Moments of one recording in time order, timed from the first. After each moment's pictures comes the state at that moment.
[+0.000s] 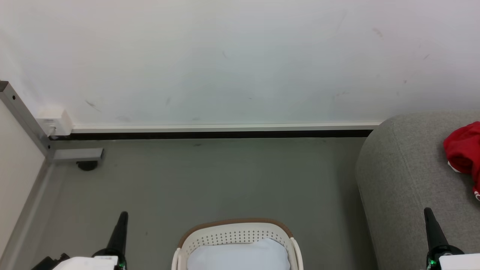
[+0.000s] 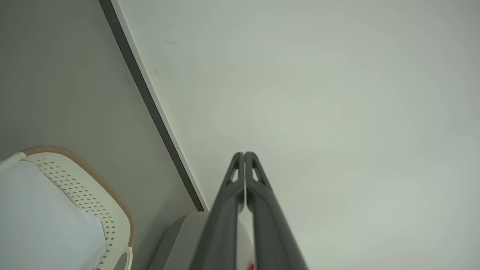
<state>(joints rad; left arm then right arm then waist) -0.08 0.05 0.08 0.25 -1.38 -0.11 0.06 -0.07 -0.04 -0.10 0.25 1.39 0.13 0.06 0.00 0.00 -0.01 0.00</state>
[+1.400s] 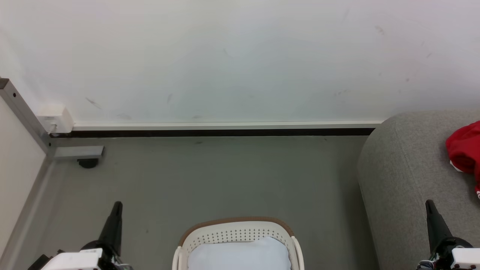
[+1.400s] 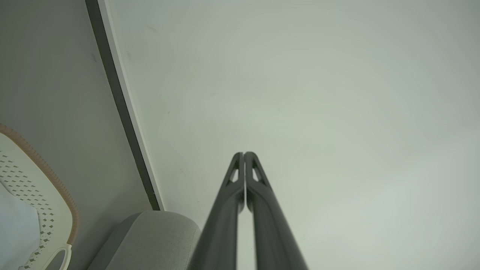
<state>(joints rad) -0.10 0.05 0.11 0.25 -1.61 -0.13 0.11 -0.10 -0.05 -0.11 0.25 1.61 0.13 0.11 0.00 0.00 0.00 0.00</state>
